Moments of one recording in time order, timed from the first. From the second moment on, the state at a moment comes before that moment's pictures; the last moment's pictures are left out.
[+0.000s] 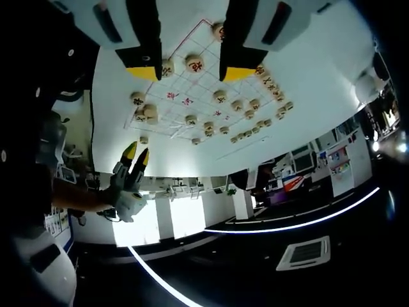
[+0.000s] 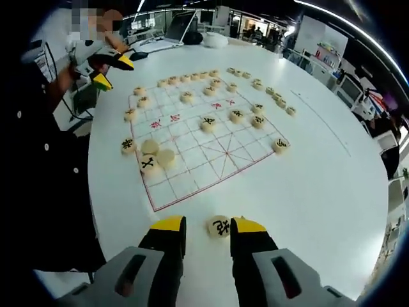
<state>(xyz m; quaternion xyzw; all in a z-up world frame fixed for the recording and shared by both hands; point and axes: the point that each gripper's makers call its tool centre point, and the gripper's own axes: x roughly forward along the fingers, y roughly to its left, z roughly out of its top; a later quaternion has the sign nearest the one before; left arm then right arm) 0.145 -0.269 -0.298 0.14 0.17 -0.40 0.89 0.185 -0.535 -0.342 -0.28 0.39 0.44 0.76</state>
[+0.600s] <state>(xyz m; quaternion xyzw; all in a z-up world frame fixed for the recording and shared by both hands) 0.139 -0.265 -0.298 0.14 0.17 -0.40 0.89 0.169 -0.502 -0.321 -0.34 0.35 0.47 0.73</state>
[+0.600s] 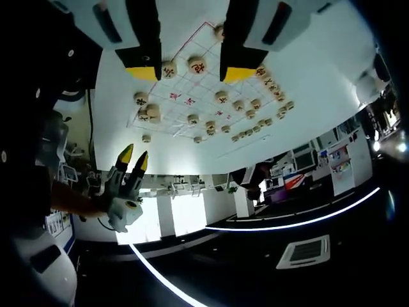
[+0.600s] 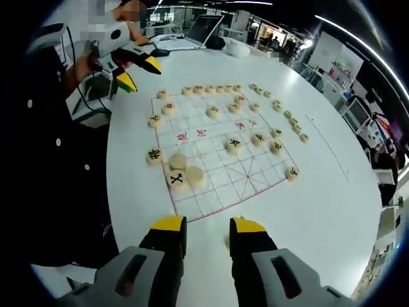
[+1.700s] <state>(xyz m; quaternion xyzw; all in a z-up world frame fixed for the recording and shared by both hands) 0.131 -0.232 -0.314 0.12 0.19 -0.39 0.89 0.146 -0.440 -0.357 -0.31 0.43 0.48 0.70</state>
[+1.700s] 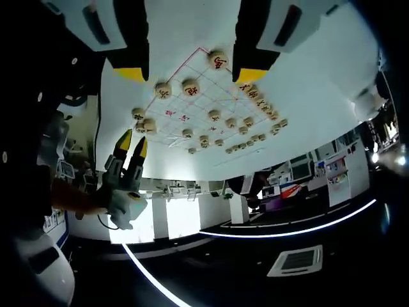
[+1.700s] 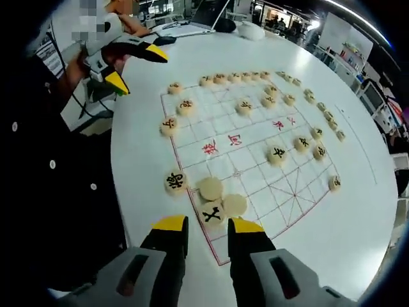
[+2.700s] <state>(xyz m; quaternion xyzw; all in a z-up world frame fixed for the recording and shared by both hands) 0.128 -0.224 -0.321 0.11 0.21 -0.38 0.89 0.147 -0.436 -0.366 -0.31 0.44 0.45 0.71</state>
